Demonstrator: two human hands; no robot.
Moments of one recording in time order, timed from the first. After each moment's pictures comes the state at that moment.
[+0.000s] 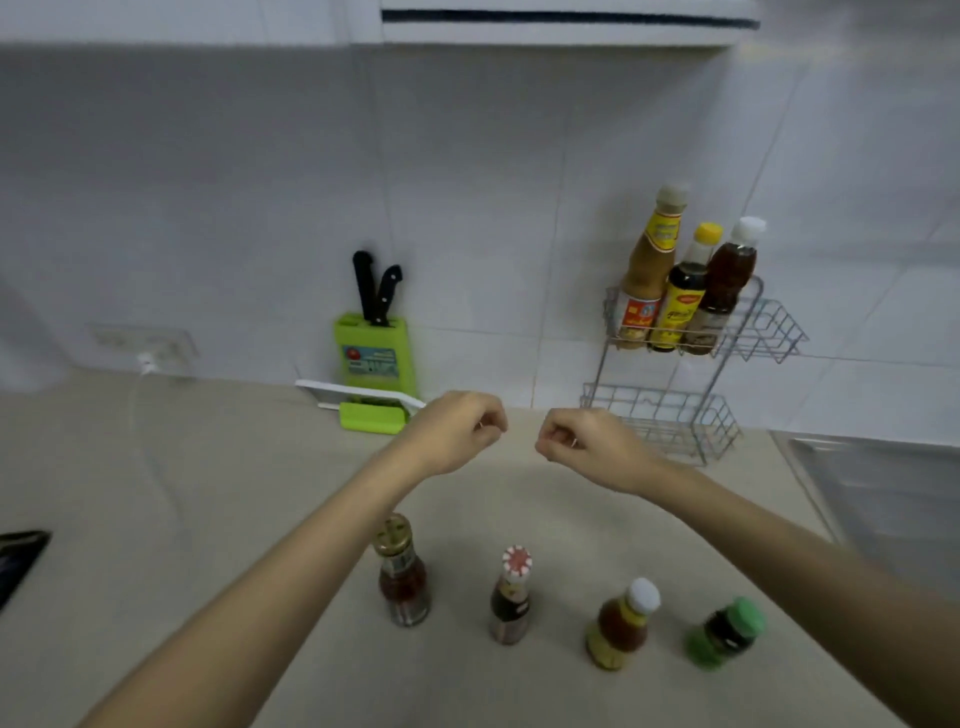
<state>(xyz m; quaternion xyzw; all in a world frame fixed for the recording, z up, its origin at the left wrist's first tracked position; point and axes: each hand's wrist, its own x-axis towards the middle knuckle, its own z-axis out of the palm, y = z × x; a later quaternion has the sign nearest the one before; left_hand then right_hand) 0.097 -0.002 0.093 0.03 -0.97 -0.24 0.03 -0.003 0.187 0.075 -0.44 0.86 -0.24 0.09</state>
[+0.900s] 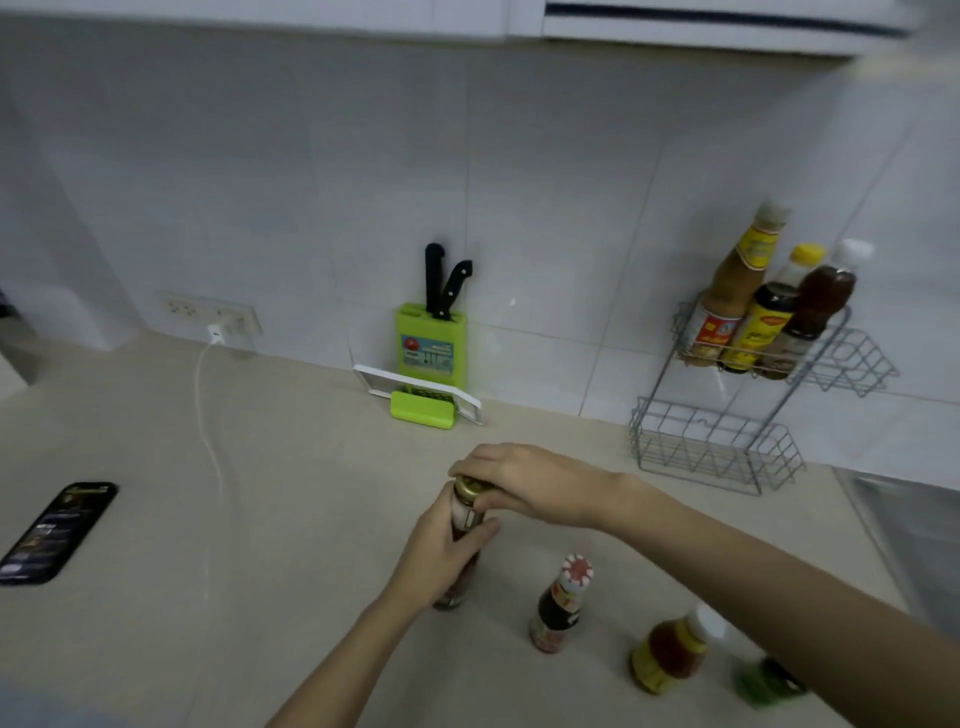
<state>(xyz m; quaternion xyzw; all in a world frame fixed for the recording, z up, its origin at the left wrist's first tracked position) 0.202 -0.022 -0.040 0.15 -0.80 -0.55 0.19 0.079 0.082 0.084 -0.70 0.70 -0.05 0.12</state>
